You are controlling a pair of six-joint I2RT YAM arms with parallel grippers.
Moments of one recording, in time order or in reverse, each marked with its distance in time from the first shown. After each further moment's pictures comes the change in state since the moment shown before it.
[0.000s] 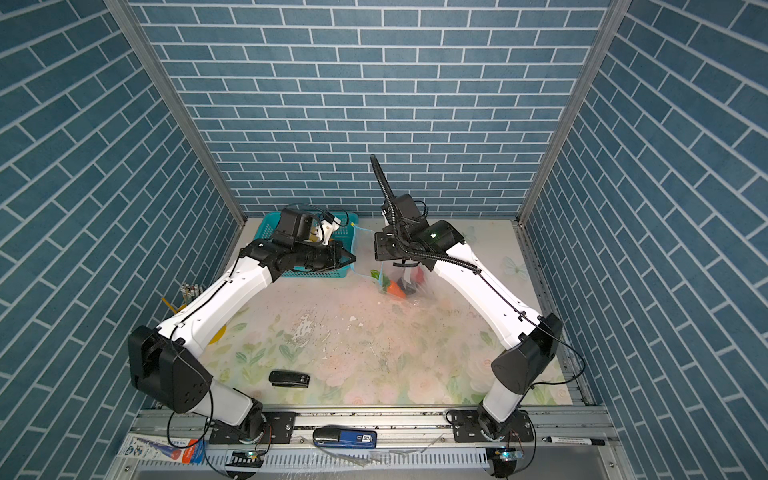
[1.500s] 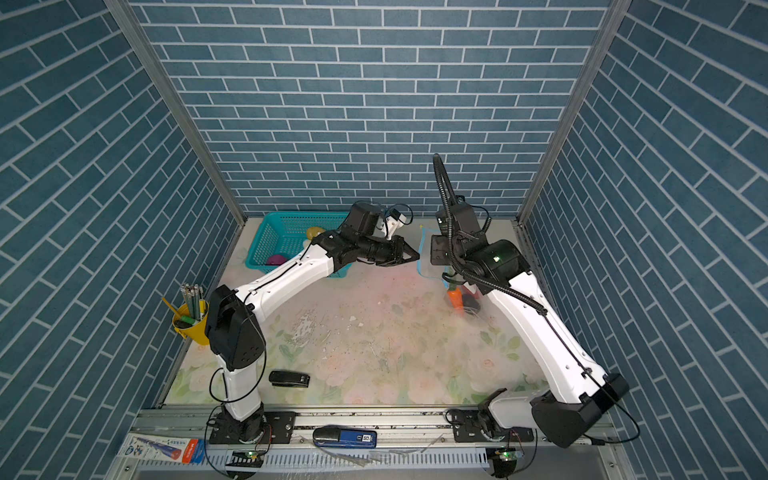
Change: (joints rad) left arm -0.255 0.381 0.301 0.199 0.085 -0.180; right arm -0.146 -0.325 -0.225 -0.076 0.300 -0.069
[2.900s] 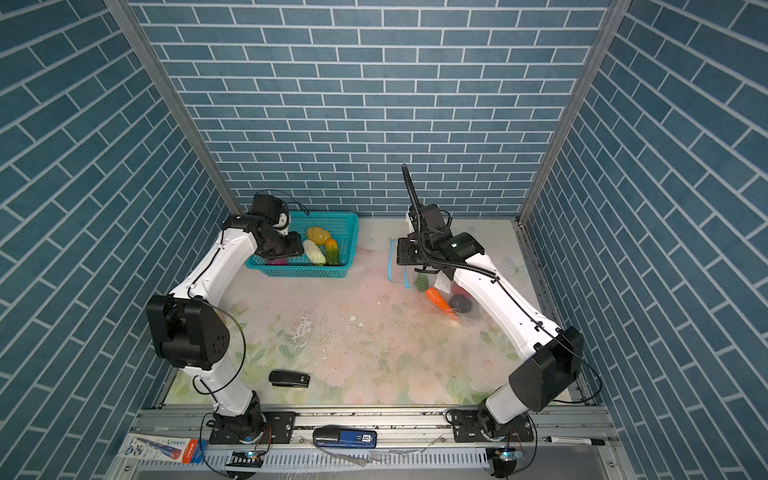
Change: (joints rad) left arm 0.575 -0.102 -0.019 -0.575 -0.576 0.504; right arm 0.013 0.185 -0.049 0.220 -0.358 0.055
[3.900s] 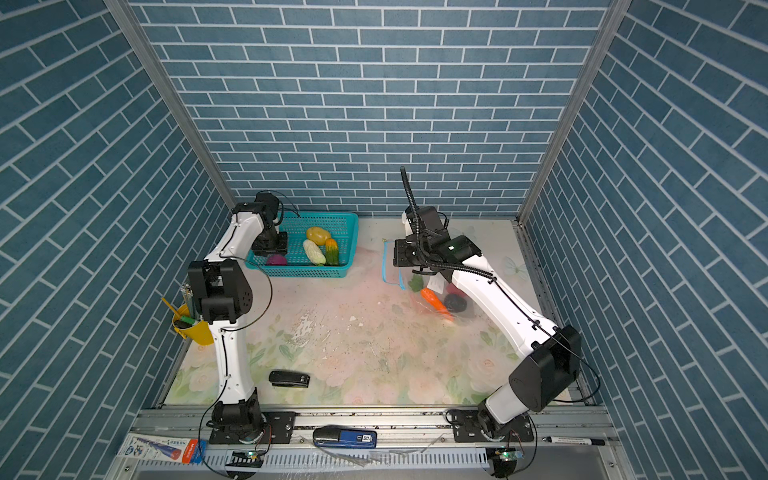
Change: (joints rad) left arm 0.135 0.492 0.463 -0.203 -0.193 0.091; right arm 0.006 0.000 -0.047 0.063 -0.048 -0.002
